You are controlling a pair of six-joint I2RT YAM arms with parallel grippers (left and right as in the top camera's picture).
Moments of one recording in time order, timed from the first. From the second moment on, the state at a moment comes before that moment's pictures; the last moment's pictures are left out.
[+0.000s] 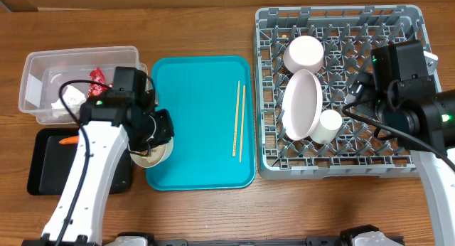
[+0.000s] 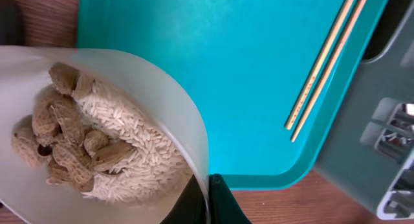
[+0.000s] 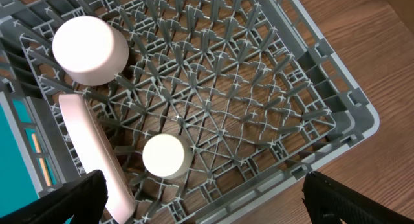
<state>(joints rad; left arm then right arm) -0.07 1.41 1.18 -1.15 0.24 -0.38 0.20 1.32 1.68 -1.46 0.41 0.60</state>
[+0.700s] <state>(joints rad) 0.26 1.38 1.18 -1.15 0.21 -0.36 0.20 1.32 1.68 -1.46 0.41 0.60</state>
